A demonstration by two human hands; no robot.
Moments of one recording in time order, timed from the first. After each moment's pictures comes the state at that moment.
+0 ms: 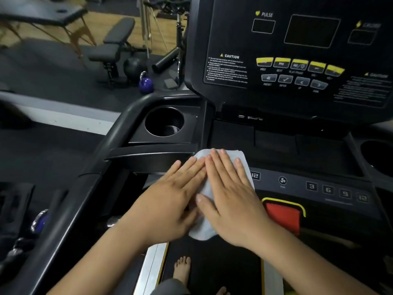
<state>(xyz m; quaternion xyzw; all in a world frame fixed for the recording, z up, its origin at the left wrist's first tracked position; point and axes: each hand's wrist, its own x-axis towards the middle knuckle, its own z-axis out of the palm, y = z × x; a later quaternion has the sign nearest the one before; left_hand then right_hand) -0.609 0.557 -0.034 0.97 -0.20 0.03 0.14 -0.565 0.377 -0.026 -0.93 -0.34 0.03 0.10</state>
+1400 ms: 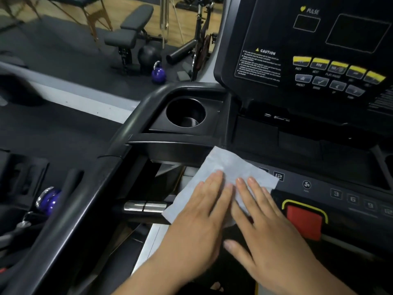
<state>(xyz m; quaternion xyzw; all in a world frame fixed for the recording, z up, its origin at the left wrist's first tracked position) -0.659 0.514 -0.062 0.95 -0.12 0.11 0.25 -0.608 0.341 -0.035 -0.91 -0.42 0.01 -0.01</state>
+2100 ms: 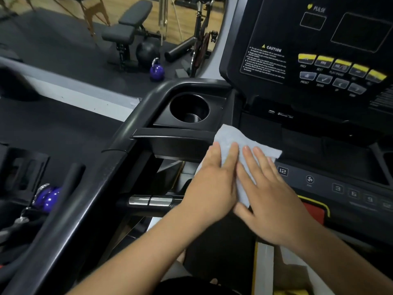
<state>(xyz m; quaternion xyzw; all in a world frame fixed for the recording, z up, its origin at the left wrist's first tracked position) -0.597 0.513 -0.044 0.95 -0.01 0.05 0.31 -0.568 0.359 -0.030 -0.92 -0.38 0.00 -0.04</state>
